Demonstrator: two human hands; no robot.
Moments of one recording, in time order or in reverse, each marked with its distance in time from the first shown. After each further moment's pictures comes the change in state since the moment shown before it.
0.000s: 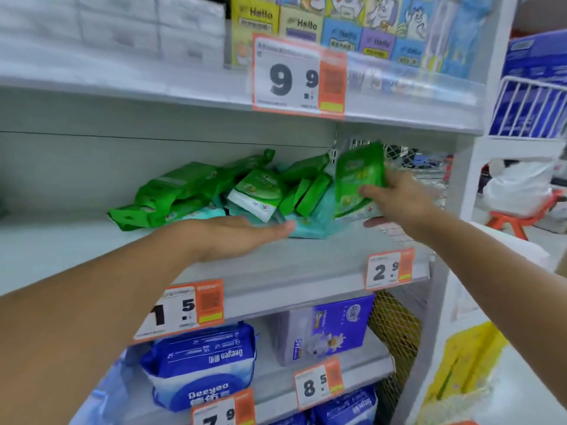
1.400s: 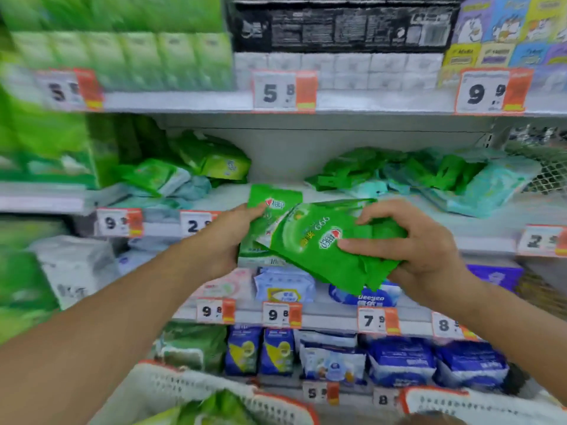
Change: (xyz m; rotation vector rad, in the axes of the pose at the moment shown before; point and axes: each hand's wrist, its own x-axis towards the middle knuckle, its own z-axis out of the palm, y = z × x) left_hand -0.292 -0.160 -0.028 -1.185 0.423 -0.163; right_hand -0.288 -0.124 0.158 0.227 -0.438 -0.923
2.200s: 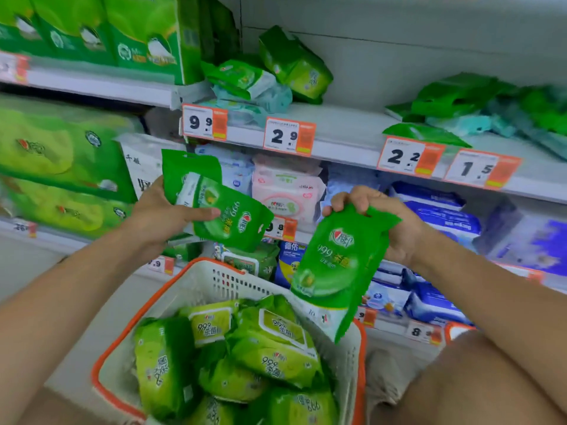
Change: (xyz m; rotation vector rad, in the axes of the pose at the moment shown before) left_hand -0.104 -0.097 -0.208 0.235 0.512 0.088; right_hand -0.009 0.019 0.180 1.348 -0.410 0.717
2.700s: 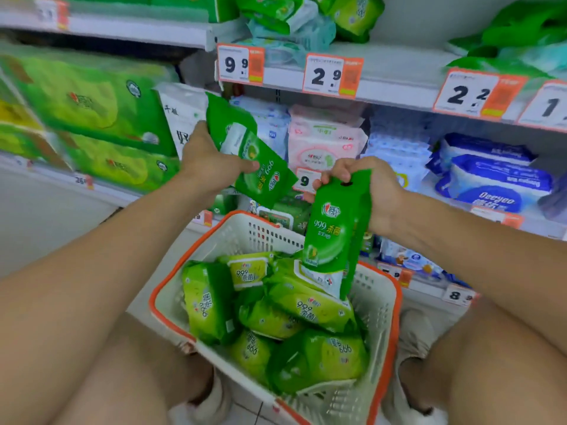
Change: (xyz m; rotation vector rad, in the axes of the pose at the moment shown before) left_hand 0.000 -0.014 0.009 0.201 0.223 0.068; right_hand 0.037 0.064 0.049 0.153 0.352 0.203
